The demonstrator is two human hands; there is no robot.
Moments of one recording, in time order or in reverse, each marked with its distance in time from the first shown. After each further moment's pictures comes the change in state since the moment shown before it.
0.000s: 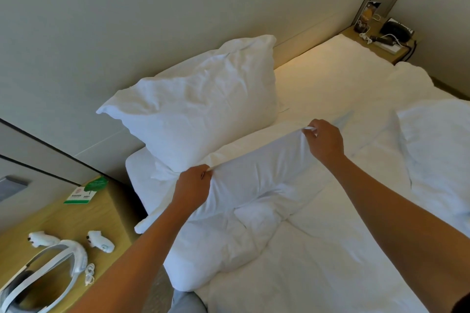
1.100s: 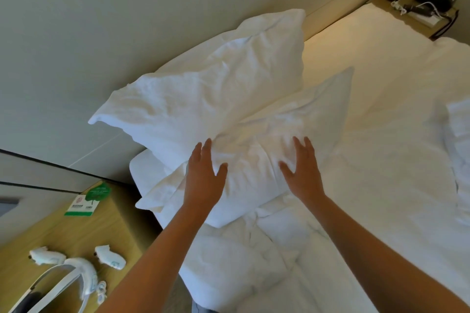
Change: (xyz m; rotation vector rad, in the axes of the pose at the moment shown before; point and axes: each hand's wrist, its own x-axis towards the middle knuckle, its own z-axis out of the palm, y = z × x) left_hand 0.119 -0.050 -0.001 -0.027 0.058 0.023; right_hand -0.030 -0.066 0.174 0.104 -0.177 0.106
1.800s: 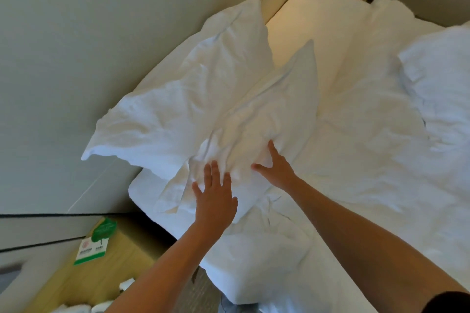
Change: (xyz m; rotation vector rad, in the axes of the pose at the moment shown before) left_hand -0.017 -0.062 -0.002 0.744 -0.377 0.381; right_hand -0.032 -0.077 0.054 0.281 -0.313 0.503
